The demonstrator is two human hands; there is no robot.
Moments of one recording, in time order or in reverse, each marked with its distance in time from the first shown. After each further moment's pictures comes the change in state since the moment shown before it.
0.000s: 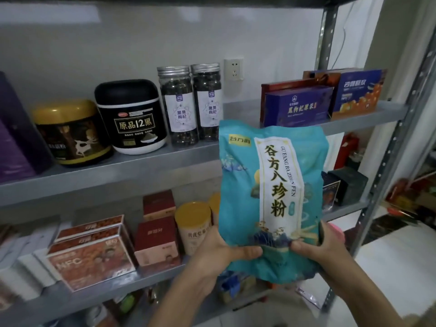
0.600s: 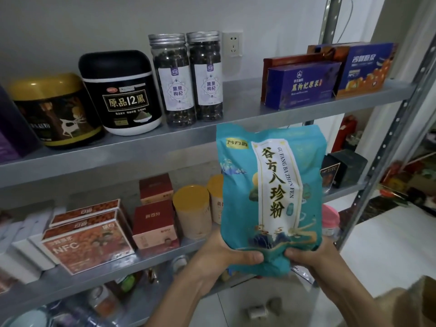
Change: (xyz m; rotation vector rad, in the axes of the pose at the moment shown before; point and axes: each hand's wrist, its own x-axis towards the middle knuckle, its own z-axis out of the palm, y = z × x) left_hand -0.006 -0.032 -0.009 -0.081 -0.186 -0.054; right_hand -0.017 0.045 -0.005 0.016 0.043 0.083
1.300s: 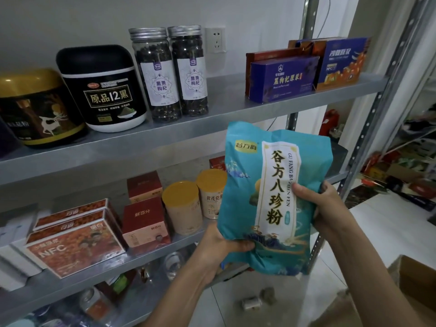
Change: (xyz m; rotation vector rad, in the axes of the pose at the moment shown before) left_hand 0.010 -0.016 0.008 0.051 0.172 -0.059; right_hand 0.020 -0.073 -0.004 0.171 0.199 -0.048
